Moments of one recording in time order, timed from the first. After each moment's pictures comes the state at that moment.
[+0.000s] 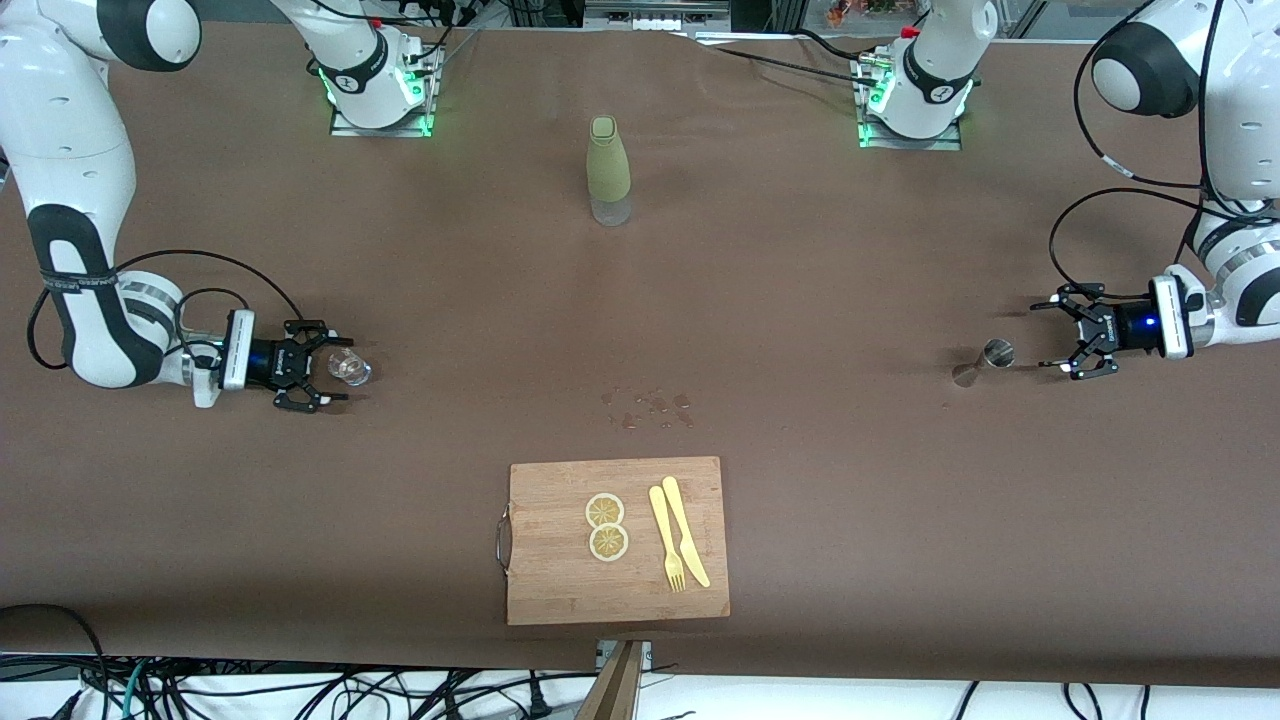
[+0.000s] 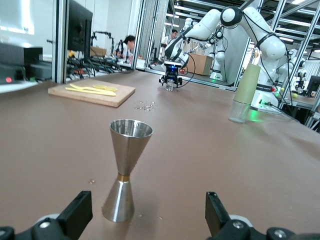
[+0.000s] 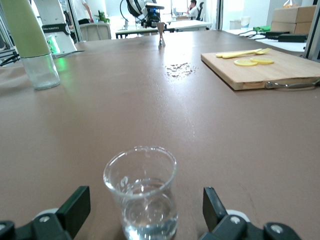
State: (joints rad) left arm 0.25 0.93 0.52 -1.68 -1.24 1.18 2.59; right arm -0.25 0.85 -0.08 -1.76 1.12 1.68 -2.58
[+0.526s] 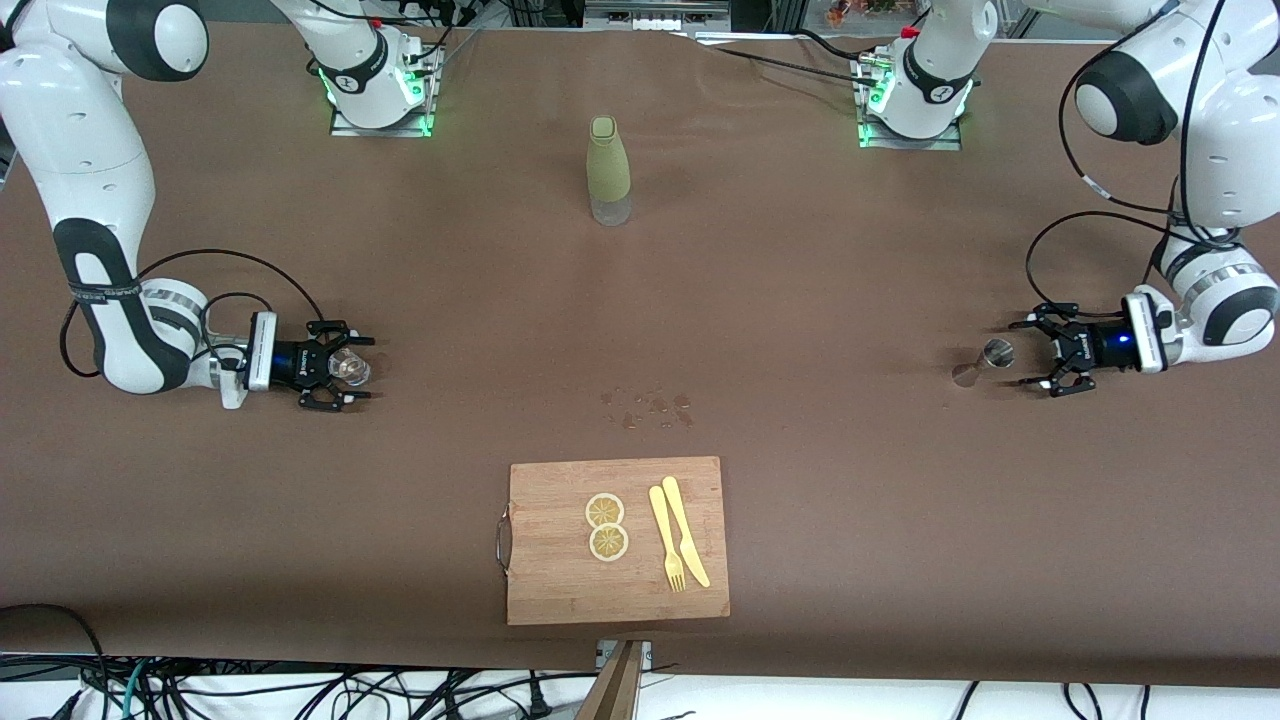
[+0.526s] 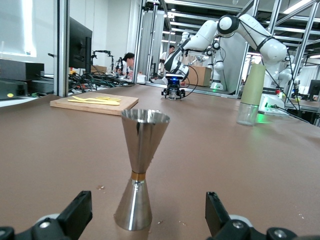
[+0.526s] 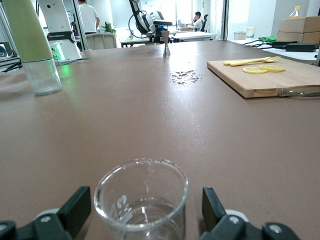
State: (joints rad) left arm 0.25 1.04 0.47 -1.62 -1.32 1.17 2.64; right arm -0.25 0.88 -0.05 -1.75 1.13 1.67 -2.60
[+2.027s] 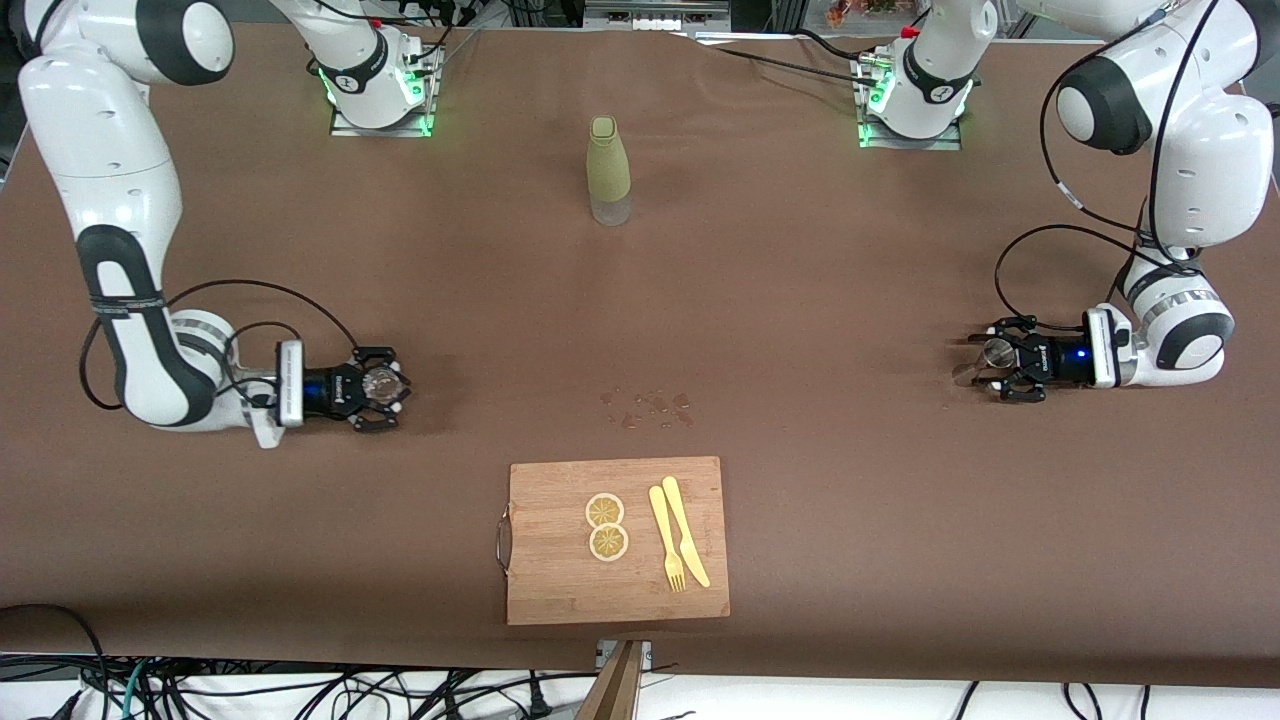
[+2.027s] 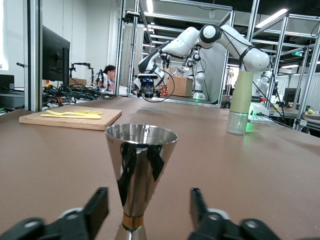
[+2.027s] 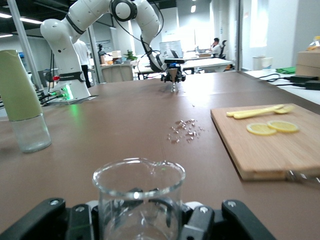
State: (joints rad) left arm 0.21 1.05 0.40 -1.60 -1.32 1.16 2.65; right arm -0.14 0.91 0.06 -1.55 1.18 1.60 -2.37
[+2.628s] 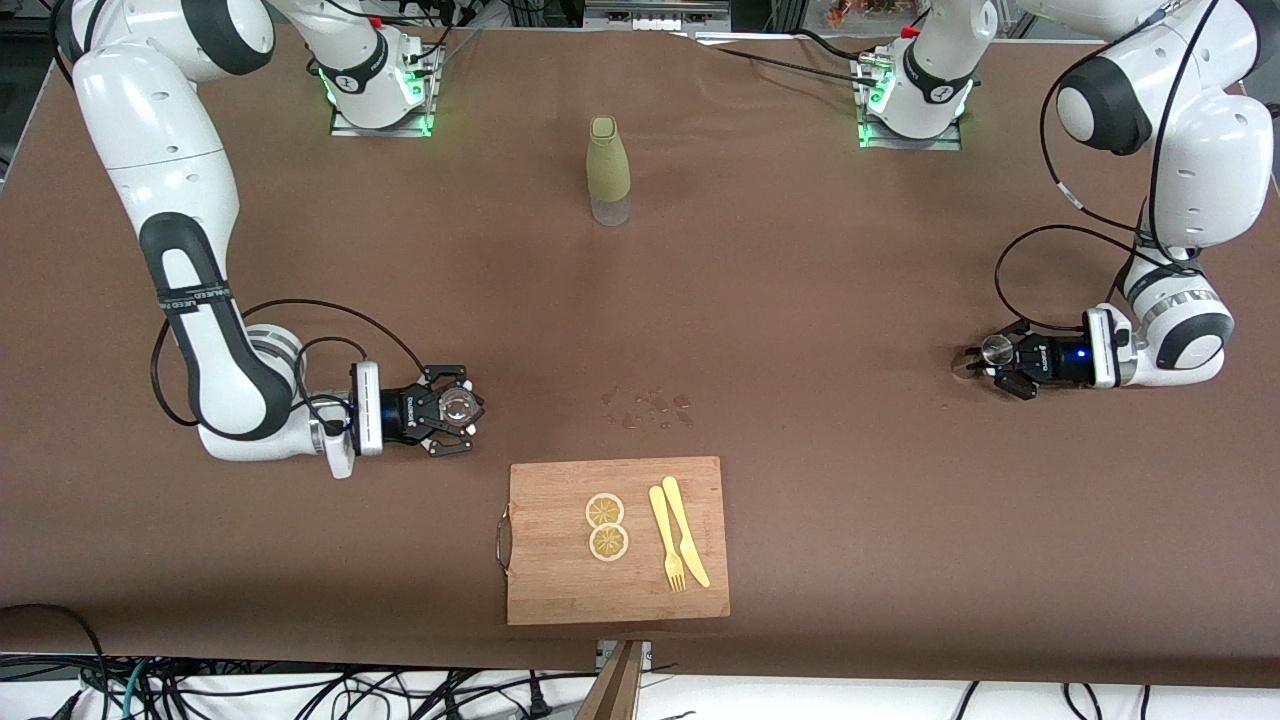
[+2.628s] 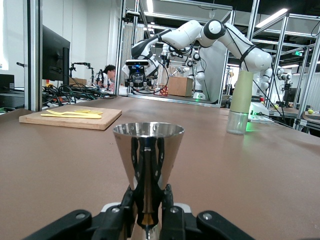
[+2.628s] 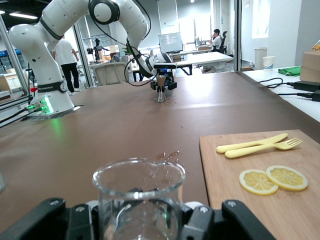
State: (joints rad) left arm 0.21 1.05 0.40 -1.60 -1.32 1.16 2.65; right arm -0.05 0.91 0.19 -1.43 1.20 1.77 -2.16
